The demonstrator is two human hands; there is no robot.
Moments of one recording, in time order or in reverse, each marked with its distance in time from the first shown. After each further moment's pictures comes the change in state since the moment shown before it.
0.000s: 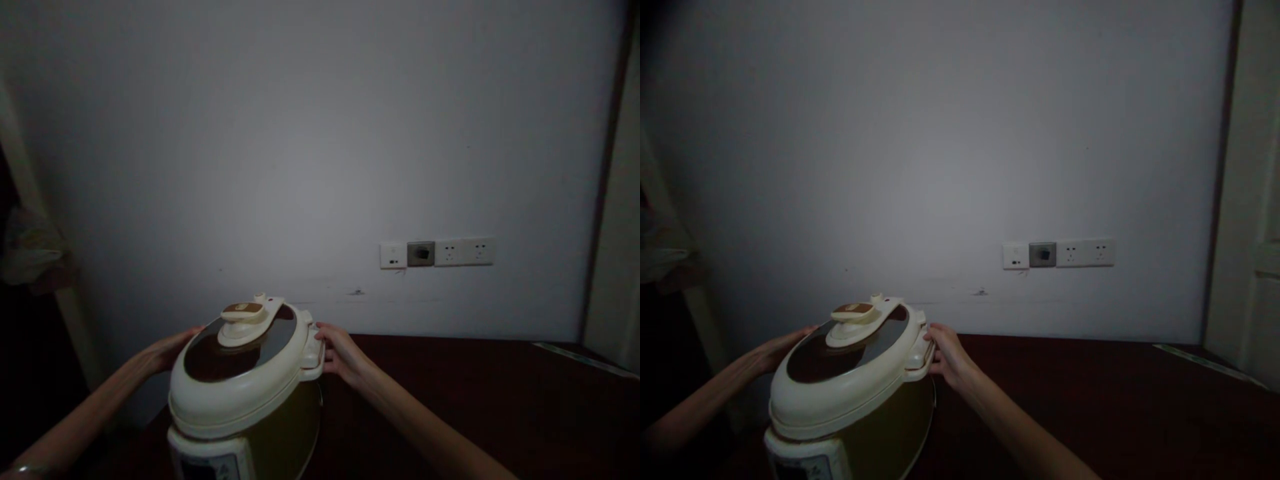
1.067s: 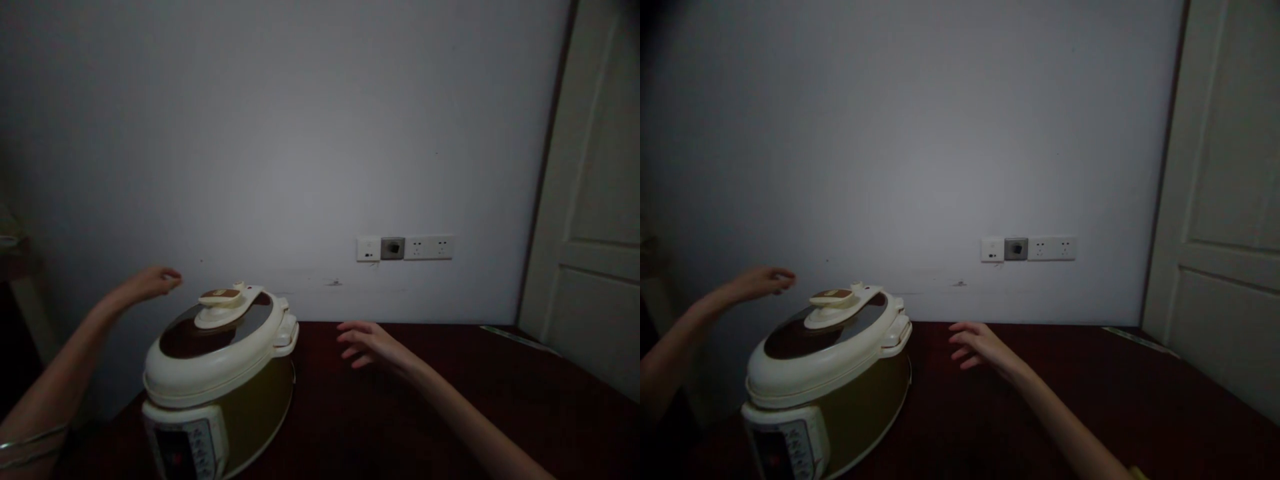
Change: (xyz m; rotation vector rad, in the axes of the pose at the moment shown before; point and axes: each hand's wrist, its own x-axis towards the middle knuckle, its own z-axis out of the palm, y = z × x) left_hand -0.040 0.110 0.013 0.614 0.654 0.402; right_hand -0.071 -0.030 -0.108 -0.462 -0.007 -0.058
